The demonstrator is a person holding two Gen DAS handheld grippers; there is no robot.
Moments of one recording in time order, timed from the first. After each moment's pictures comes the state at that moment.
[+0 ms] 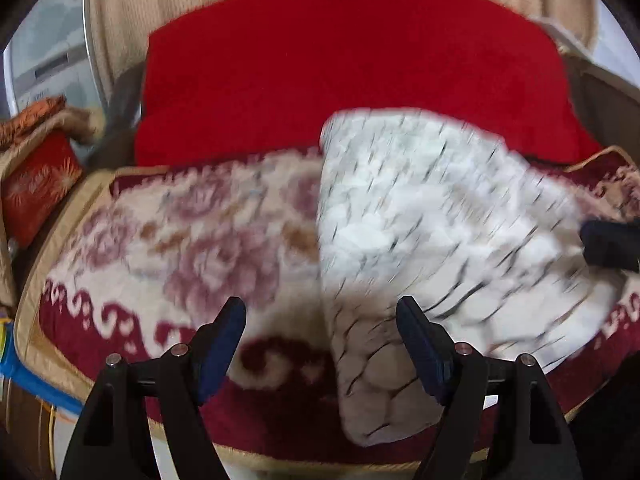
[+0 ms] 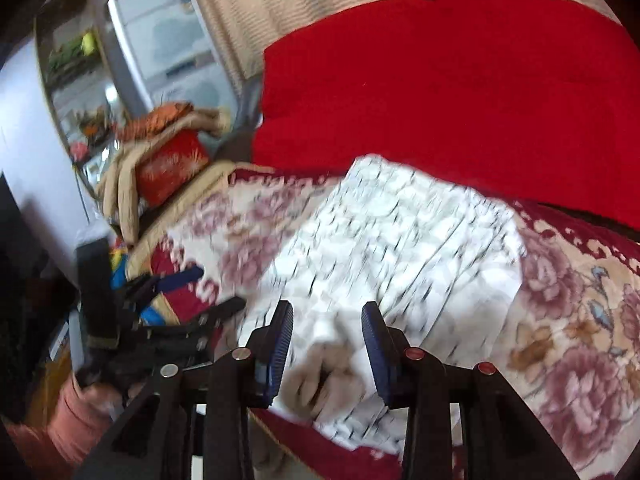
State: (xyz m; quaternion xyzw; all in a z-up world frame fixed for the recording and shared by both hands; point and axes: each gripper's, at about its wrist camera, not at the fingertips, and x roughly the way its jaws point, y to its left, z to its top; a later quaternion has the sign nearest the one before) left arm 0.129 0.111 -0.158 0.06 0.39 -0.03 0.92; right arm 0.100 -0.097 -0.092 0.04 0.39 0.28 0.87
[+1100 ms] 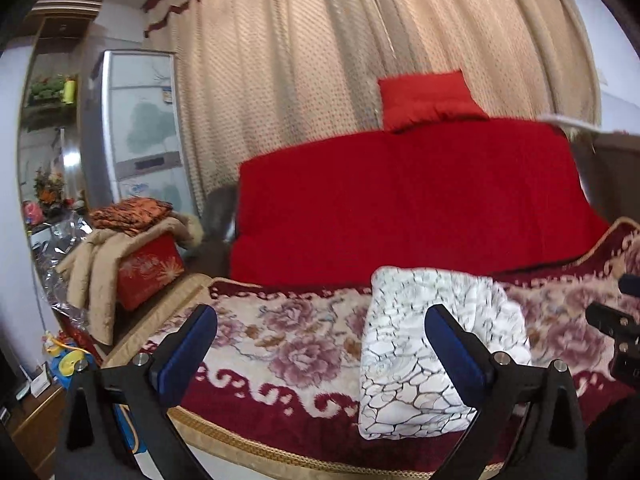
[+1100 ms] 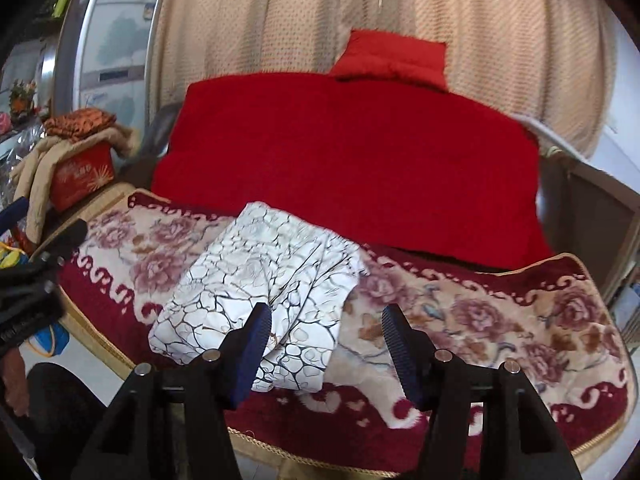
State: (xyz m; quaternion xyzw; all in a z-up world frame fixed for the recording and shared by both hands) left arm -0.038 0.088 -0.003 0.07 0.14 0.09 0.98; right arm -0.032 -0.120 -0.006 -0.06 0.28 0.04 0.96
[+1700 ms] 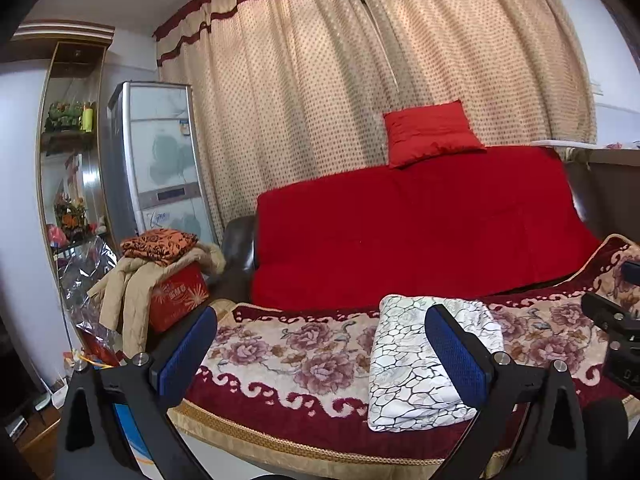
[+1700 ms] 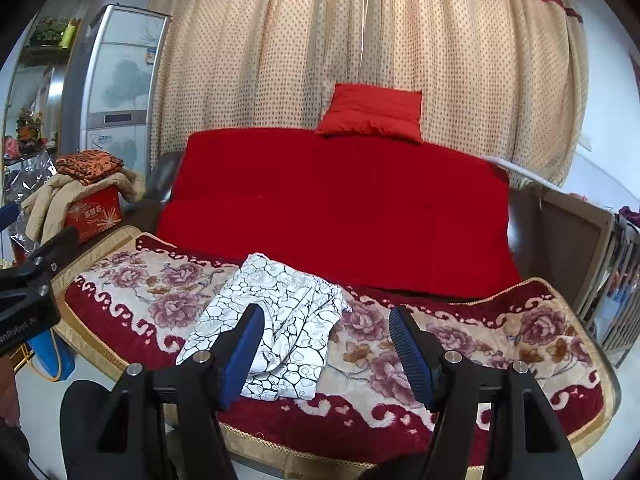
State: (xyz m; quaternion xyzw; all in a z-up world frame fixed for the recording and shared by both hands) left arm -0.115 0.077 0.050 0.09 0.11 0.10 0.99; right arm -0.114 -0.126 0.063 -0.05 0.21 0.02 0.98
